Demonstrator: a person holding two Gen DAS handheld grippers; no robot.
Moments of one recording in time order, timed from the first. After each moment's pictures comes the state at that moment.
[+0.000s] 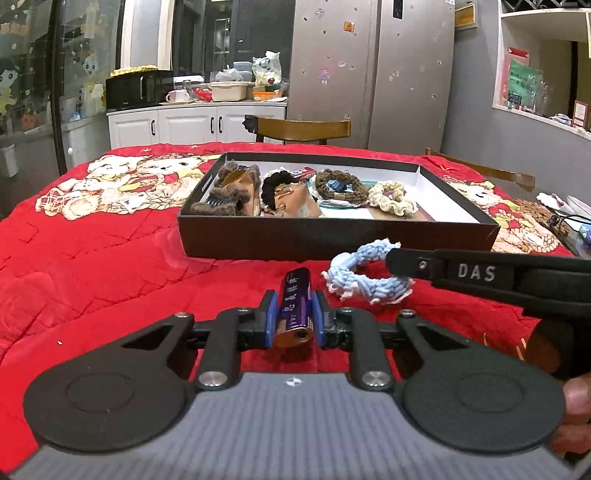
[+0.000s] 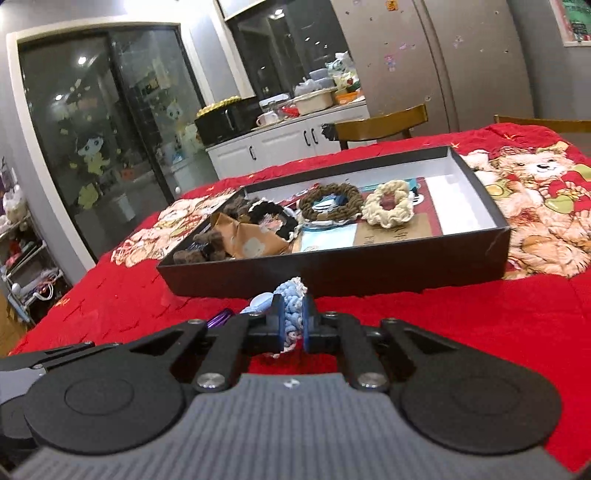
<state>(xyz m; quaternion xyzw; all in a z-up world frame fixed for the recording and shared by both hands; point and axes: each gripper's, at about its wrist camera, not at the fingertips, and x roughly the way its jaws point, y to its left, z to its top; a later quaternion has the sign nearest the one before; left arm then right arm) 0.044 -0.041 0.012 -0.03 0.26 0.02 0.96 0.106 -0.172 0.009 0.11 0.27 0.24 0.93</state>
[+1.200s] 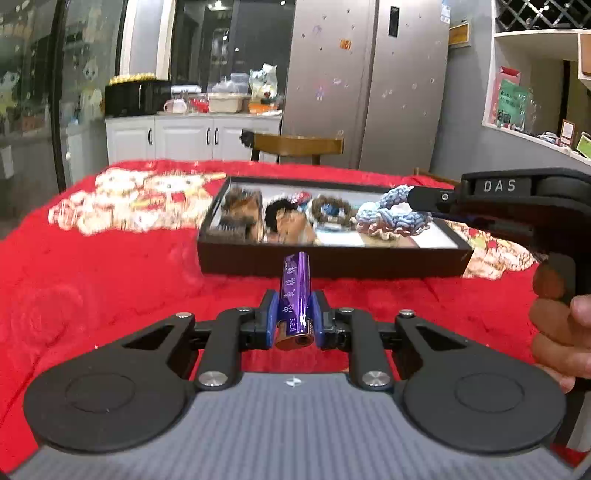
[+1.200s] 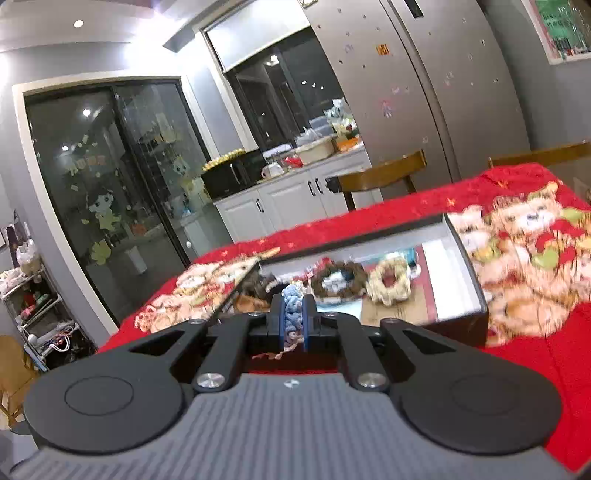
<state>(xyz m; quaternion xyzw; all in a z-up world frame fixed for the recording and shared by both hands) 0.006 -0.033 0.050 -0.04 0.24 0.01 0.97 0.099 -0.190 0.073 0.15 0.20 0.24 0.94</state>
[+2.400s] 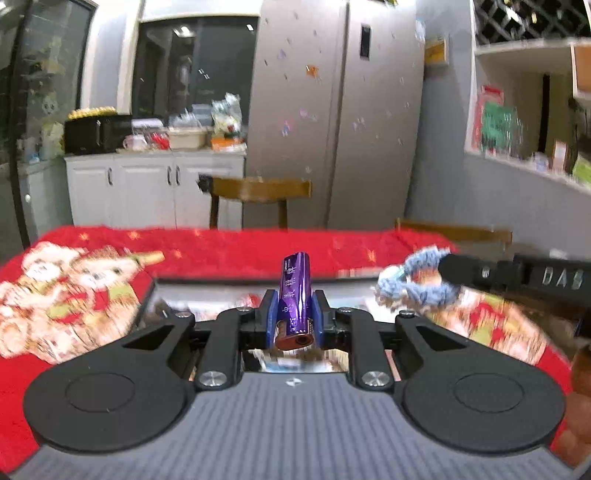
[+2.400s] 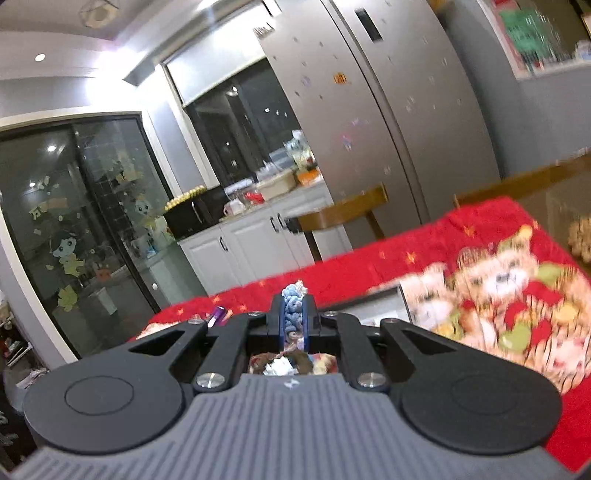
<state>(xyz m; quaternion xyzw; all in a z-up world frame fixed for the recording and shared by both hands) 0.177 -0.061 0.089 -0.02 0.21 -0.05 0.98 0.183 -0.228 0.079 0.20 0.18 0.18 0.95</state>
